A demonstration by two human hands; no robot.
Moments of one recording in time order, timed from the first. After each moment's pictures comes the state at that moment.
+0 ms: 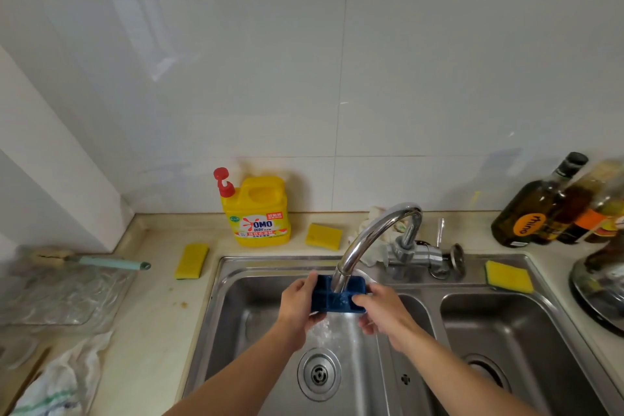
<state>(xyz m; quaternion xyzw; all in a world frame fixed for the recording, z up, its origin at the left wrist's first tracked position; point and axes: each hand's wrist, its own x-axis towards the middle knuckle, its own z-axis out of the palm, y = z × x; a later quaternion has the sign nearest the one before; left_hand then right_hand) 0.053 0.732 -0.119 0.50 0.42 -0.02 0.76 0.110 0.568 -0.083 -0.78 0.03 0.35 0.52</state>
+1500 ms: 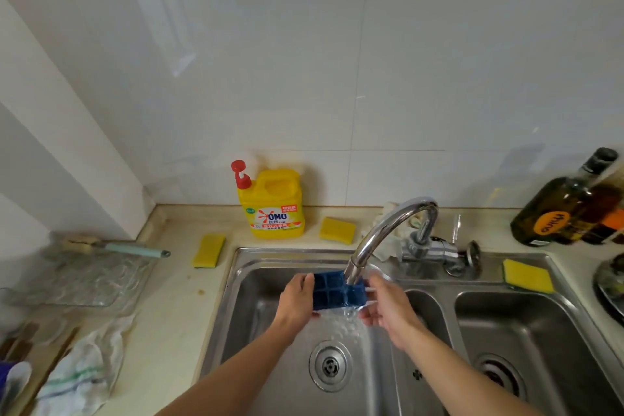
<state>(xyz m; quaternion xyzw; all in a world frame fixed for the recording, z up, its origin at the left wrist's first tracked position) 0.029 0.760 -0.128 0.73 0.33 -0.01 0.59 0.096 0.579 -0.095 -0.72 0.08 0.33 0.61</state>
